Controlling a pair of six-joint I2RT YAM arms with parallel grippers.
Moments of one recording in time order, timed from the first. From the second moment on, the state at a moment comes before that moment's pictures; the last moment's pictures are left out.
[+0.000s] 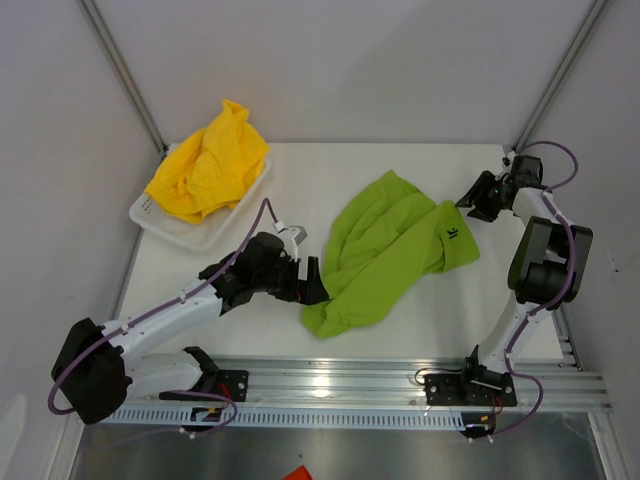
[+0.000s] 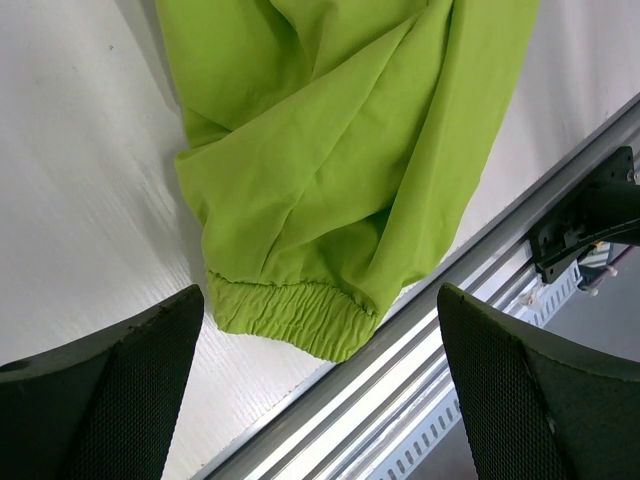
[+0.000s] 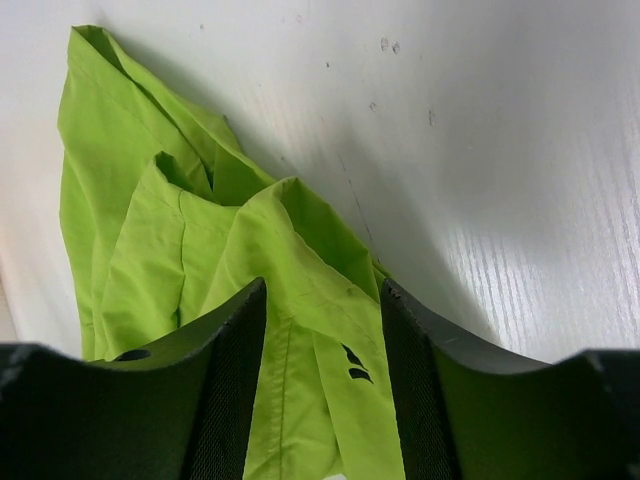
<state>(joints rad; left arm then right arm) -0.72 1.13 0.70 -0.32 0.24 -0.54 -0.27 1.93 1.41 -0.41 -0.43 0.34</state>
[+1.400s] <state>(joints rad) -0.99 1.25 0.89 -0.48 0.07 -0.44 -0.20 1.81 1.32 -0.48 -0.34 0.34</state>
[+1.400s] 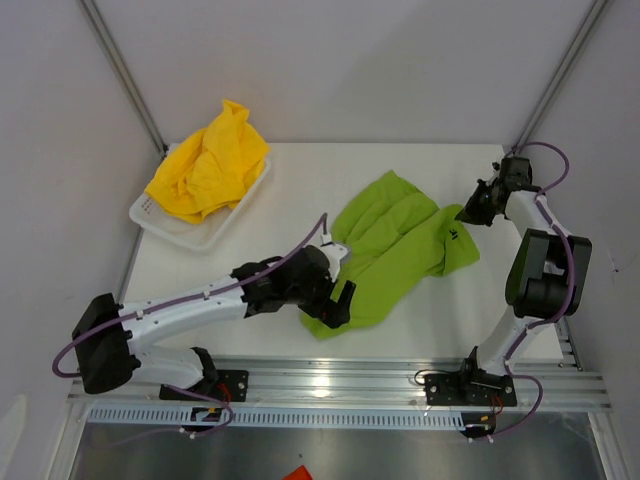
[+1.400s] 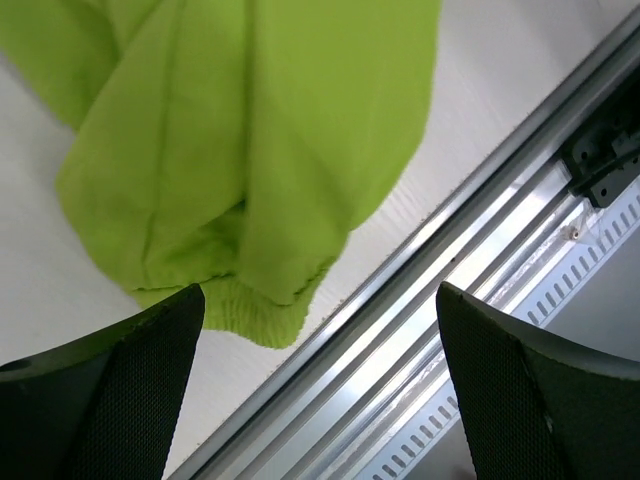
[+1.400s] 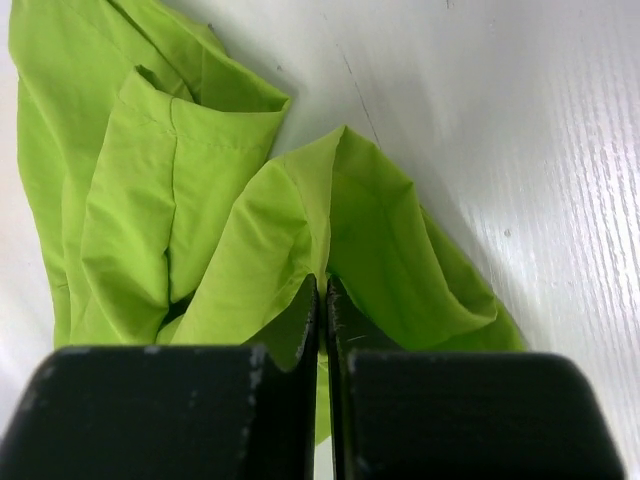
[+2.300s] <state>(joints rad) -1.31 1.72 1.18 -0.78 -0.49 -0.39 -0.20 1.74 1.38 -0.63 -0.26 0.33</state>
